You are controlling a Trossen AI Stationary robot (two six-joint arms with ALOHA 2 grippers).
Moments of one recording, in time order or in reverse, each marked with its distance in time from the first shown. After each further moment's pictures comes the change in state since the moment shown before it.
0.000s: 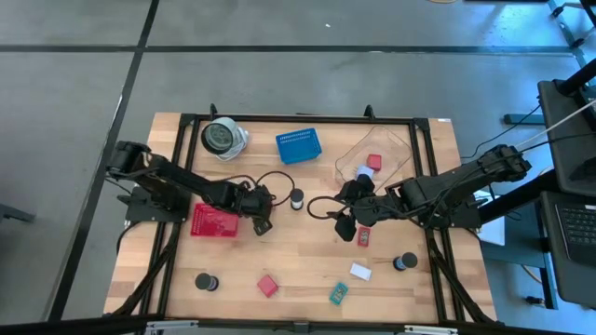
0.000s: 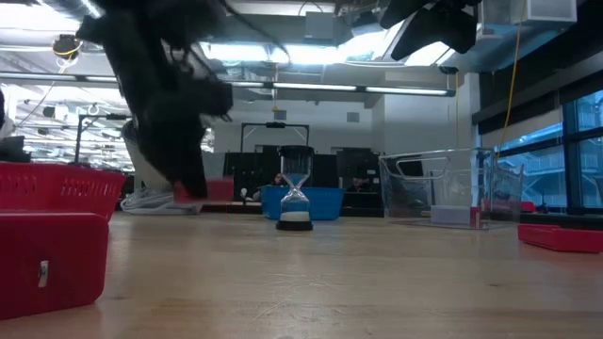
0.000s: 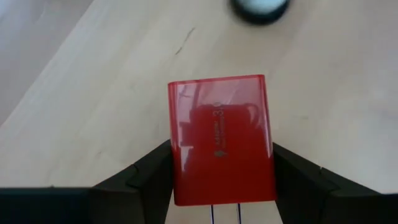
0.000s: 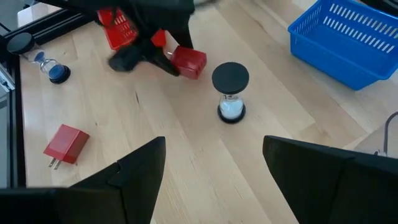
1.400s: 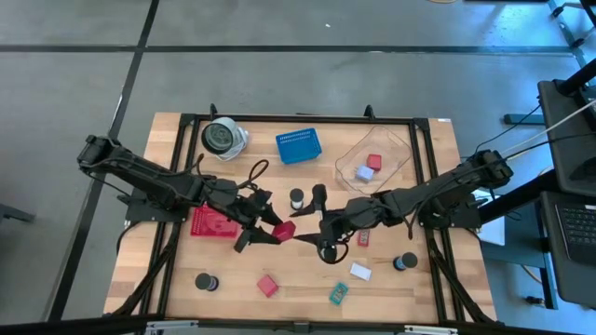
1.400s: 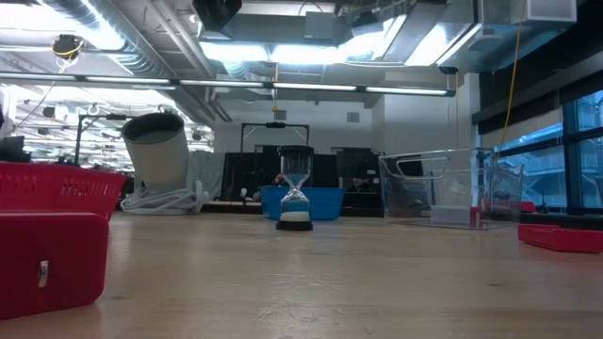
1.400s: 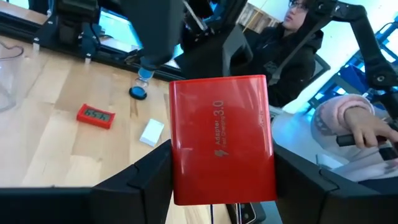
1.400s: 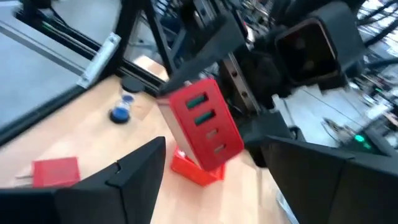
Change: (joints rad) left arm -0.093 -0.299 0.001 0.642 0.411 0.230; right arm 0.005 0.183 -0.001 0.783 -0.225 -1.132
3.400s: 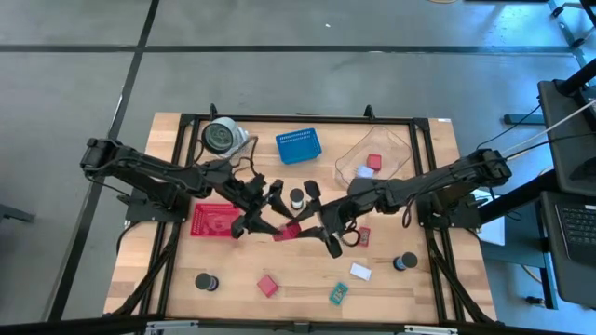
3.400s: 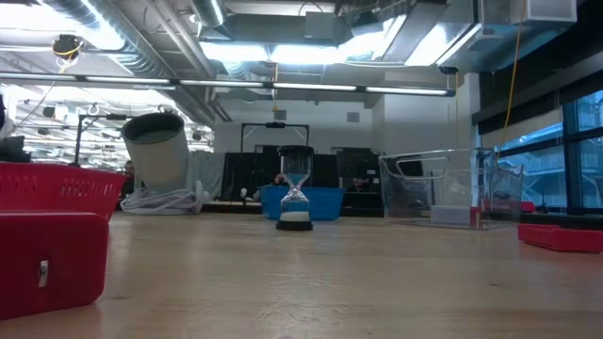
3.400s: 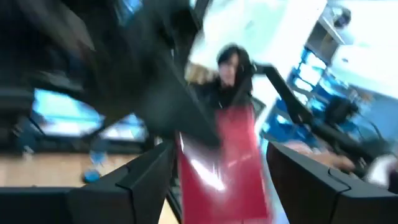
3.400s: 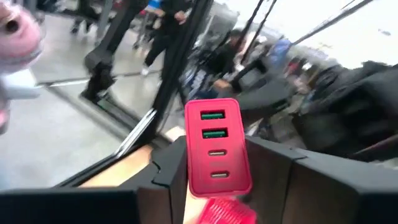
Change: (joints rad) left arm 0.145 0.046 0.001 0.397 0.281 0.036; right arm -0.096 0.006 -0.001 0.206 -0.371 -0.008
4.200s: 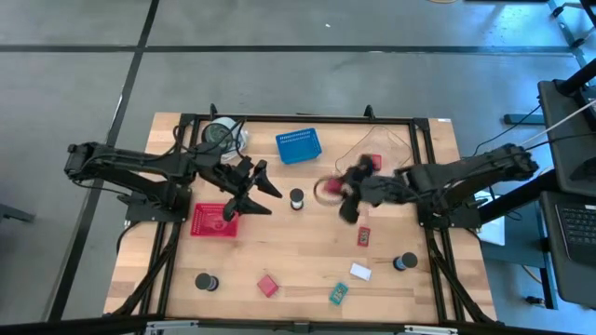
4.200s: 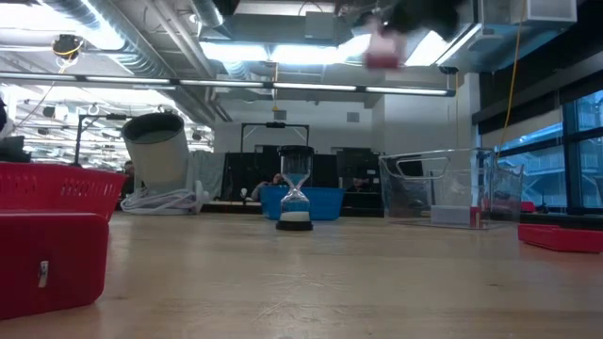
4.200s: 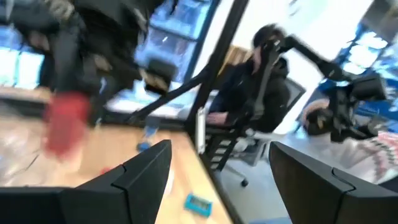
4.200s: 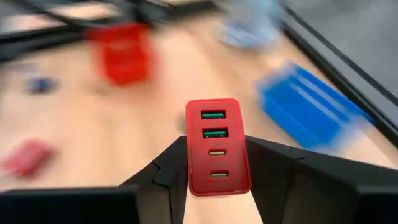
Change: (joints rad) left arm 0.124 -0.207 -0.001 -0.397 0.000 0.085; right arm -0.023 -0.284 0.002 -1.001 0.641 0.892
